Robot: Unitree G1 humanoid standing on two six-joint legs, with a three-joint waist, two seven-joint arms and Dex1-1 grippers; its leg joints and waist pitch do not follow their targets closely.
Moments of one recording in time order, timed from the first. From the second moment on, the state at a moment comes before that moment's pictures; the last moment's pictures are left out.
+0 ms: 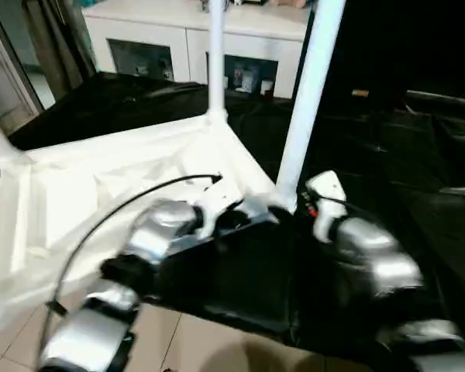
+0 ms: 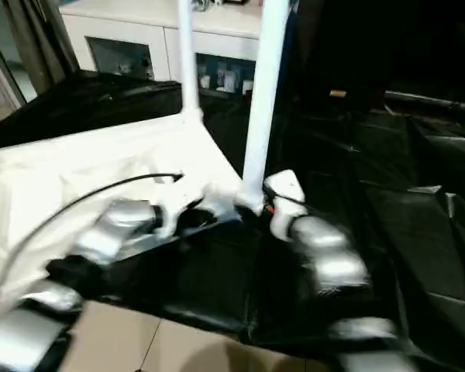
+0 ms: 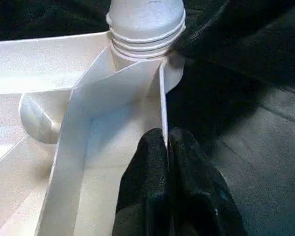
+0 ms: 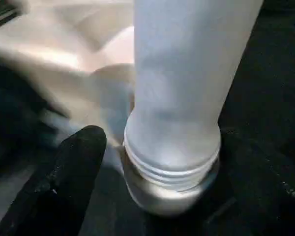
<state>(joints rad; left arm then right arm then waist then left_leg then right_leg) -0.67 0.23 -0.26 0.73 0.08 0.04 -1.00 -0.48 -0.30 0.07 0.58 0.13 0.09 0.83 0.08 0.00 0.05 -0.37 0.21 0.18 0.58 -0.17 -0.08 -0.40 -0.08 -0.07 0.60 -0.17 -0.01</state>
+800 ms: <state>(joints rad) -0.61 0.31 -0.29 0.62 0.02 0.04 -1.26 -0.44 -0.44 0.16 0.50 0.16 0.10 1.16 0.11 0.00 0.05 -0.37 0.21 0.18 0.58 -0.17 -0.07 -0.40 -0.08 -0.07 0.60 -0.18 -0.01</state>
